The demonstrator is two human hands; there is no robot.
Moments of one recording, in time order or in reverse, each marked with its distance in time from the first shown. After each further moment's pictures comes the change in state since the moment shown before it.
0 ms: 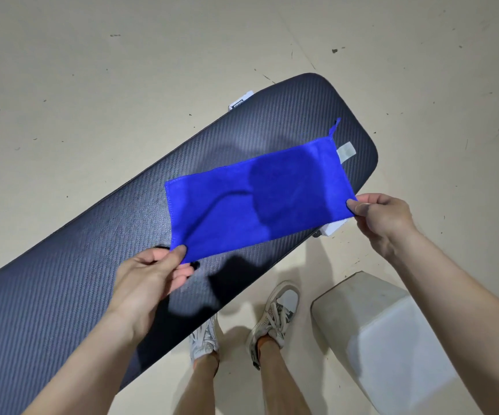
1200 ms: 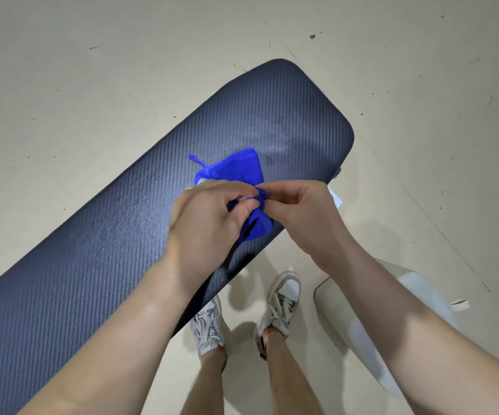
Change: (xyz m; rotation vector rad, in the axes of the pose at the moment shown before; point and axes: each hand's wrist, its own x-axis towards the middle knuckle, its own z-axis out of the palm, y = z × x) left_hand -0.047 0.044 0.099 0.944 -0.177 1.176; right_hand -0.106 -0.005 0.037 -0.027 -0.532 -0.471
